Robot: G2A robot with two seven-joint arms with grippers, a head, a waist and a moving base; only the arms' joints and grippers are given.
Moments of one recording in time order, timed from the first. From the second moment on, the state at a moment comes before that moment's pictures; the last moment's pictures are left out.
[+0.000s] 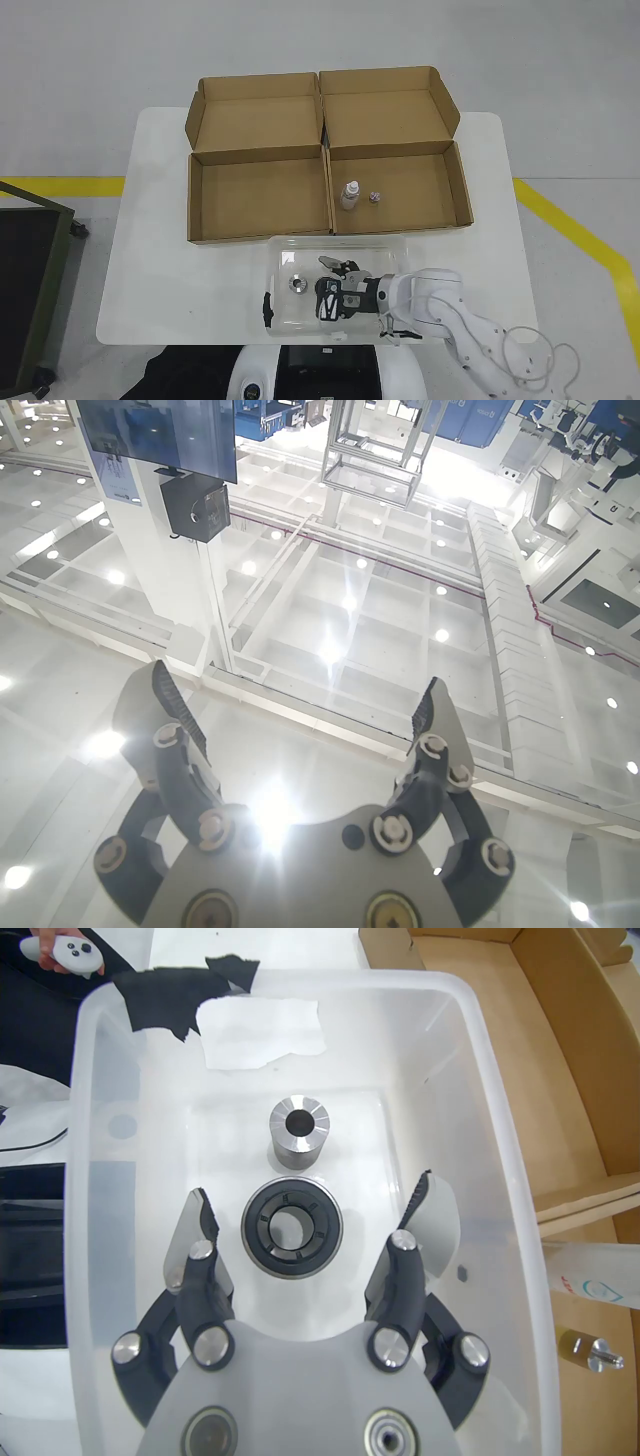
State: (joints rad) left arm -0.17 -0.33 -0.48 -1.21 3.07 0.34 0.06; right arm -1.23 -1.10 0.91 -1.87 -1.43 -0.76 0.48
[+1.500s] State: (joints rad) left arm -0.17 -0.33 -0.48 -1.21 3.07 0.34 0.06; right arm -1.23 -1.09 1.01 -1.95 -1.27 -0.76 0.36
